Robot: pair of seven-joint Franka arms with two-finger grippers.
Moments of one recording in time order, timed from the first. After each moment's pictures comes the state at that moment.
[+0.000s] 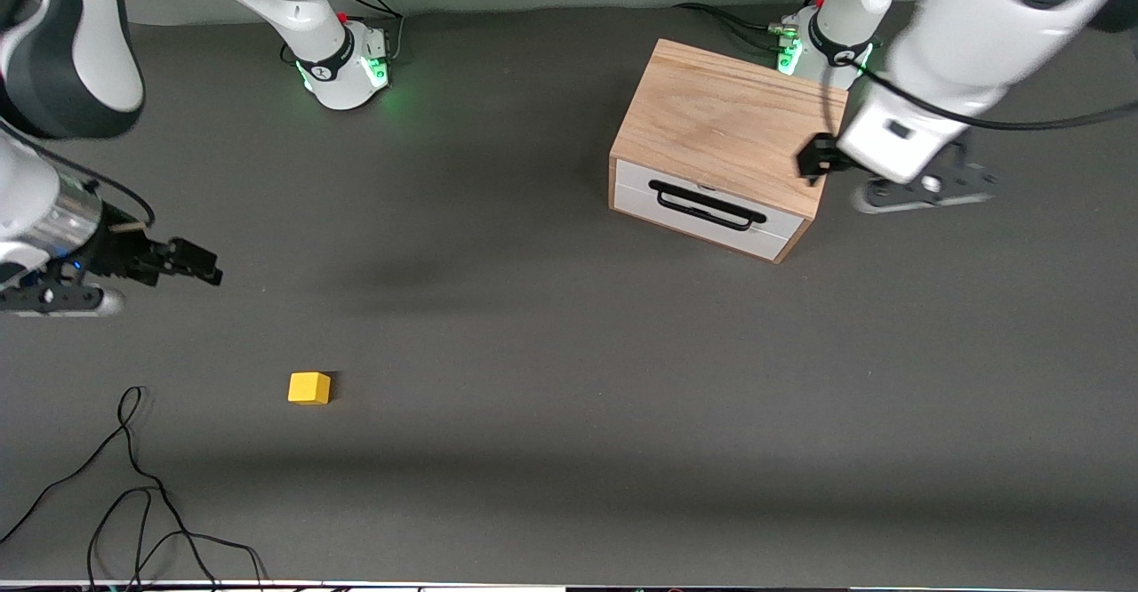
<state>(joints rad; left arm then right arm) -0.05 0.02 -0.39 -1.61 0.02 1.51 -0.65 0.01 0.10 -0.02 -1.77 0.05 1.89 0.03</state>
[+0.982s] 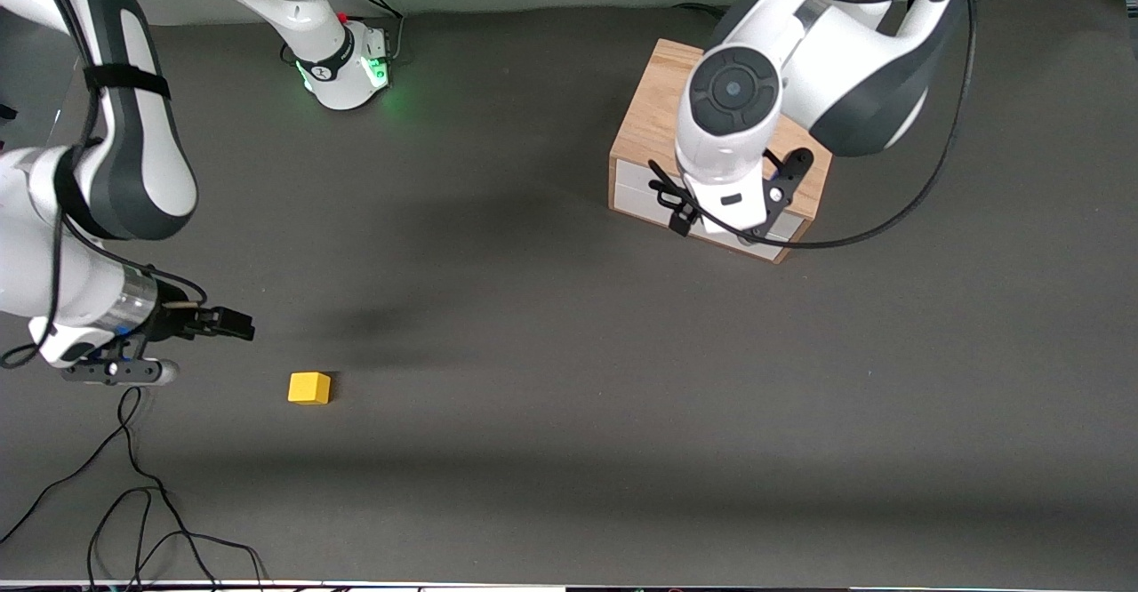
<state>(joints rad) -0.18 0.32 -0.50 -1.49 0.09 1.53 -1.67 0.01 0.33 -0.02 -1.70 0.04 2.03 0.03</state>
